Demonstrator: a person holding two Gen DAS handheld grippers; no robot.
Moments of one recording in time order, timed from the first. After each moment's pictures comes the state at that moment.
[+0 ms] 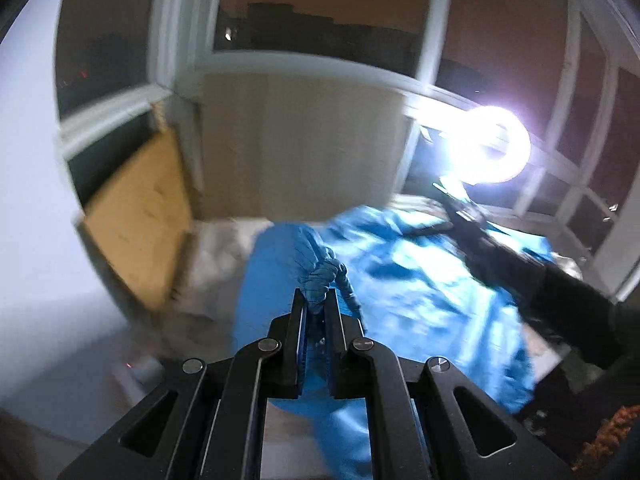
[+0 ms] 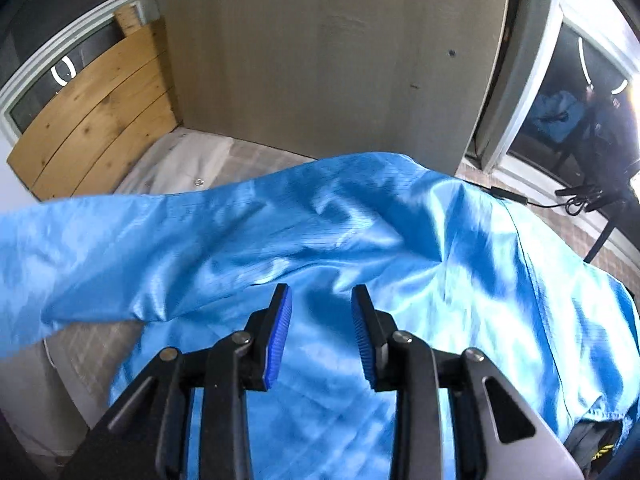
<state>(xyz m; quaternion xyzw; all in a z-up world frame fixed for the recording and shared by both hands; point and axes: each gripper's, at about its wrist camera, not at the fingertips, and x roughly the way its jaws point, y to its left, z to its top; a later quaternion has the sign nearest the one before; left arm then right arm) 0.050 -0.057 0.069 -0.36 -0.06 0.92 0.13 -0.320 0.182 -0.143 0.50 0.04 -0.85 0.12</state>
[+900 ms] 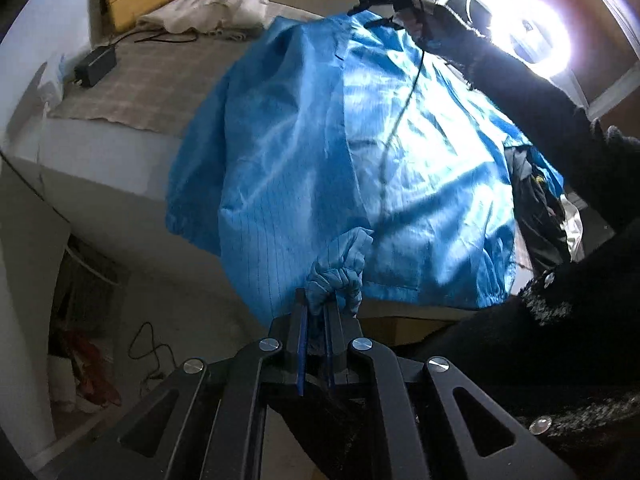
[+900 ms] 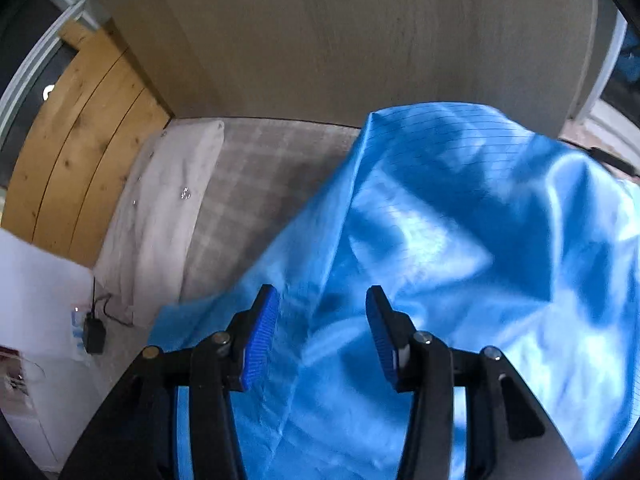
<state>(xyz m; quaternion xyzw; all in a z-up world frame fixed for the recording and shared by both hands) 0.185 0.052 -0.133 -0.55 -0.19 0.81 0.05 -0.430 0.161 -0.240 0.59 -0.07 -0.78 0.17</state>
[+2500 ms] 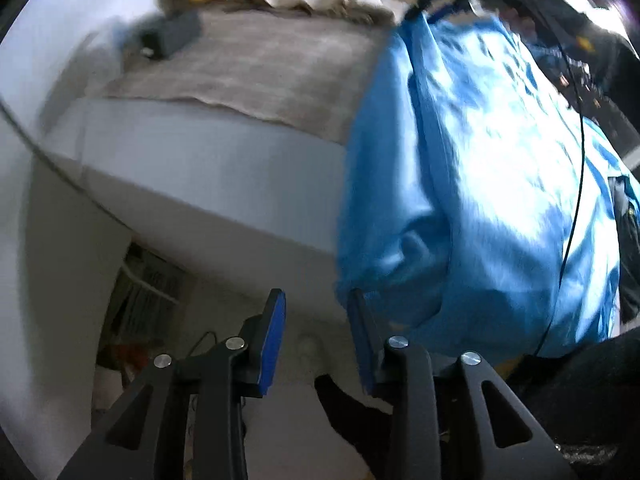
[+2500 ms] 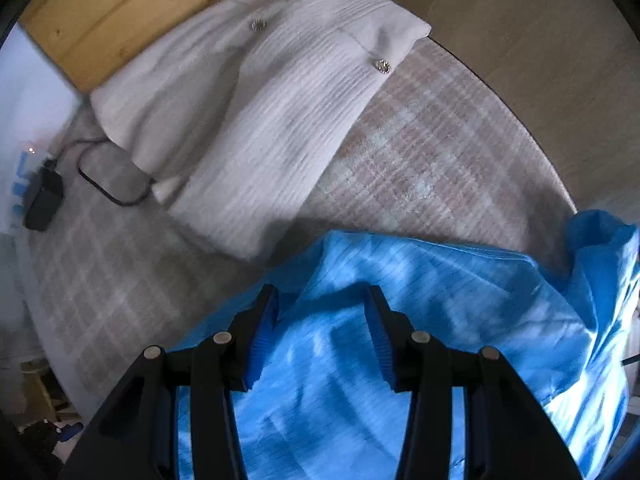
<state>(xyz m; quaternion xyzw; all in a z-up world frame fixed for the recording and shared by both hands) 0.143 -0.031 -0.222 -0.54 -0.14 0.82 -0.07 -0.346 -0.039 -0.269 0.62 0.19 -0.73 0.24</state>
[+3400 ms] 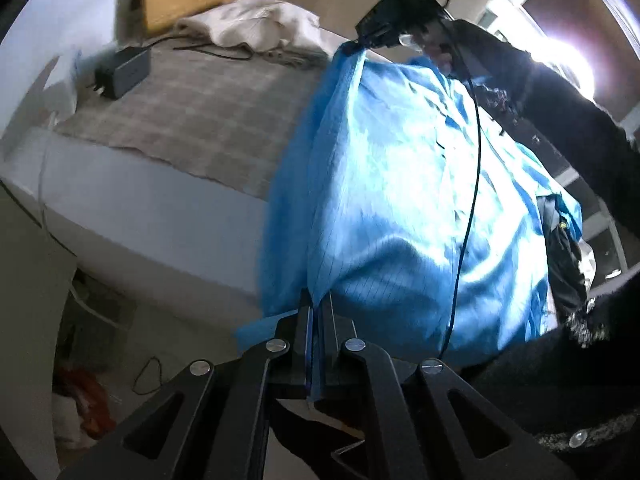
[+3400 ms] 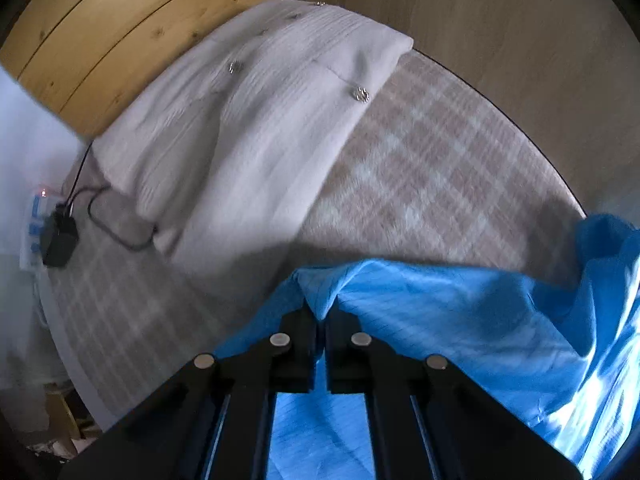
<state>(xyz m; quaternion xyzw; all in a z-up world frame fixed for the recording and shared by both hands) 0.113 -0.025 -0.222 -0.53 -0.21 0.82 0.04 -0.383 -0.056 -0.279 0.62 0.14 -0.74 0.24</state>
